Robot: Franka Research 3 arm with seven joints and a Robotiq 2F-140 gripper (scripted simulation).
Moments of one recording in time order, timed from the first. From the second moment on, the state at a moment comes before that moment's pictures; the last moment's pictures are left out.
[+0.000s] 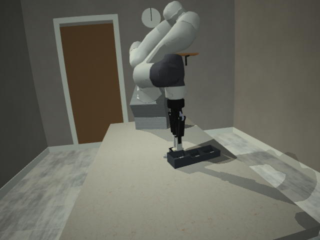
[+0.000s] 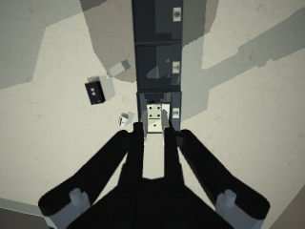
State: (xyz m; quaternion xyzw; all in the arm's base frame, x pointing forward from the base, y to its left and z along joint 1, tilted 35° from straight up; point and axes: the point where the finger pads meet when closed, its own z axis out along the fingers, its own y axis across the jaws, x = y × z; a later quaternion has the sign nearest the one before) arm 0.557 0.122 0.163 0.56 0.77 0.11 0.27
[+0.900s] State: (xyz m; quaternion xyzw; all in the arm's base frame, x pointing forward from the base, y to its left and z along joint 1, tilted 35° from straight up) arm 0.574 0.116 0.135 0.57 0.77 0.11 0.27
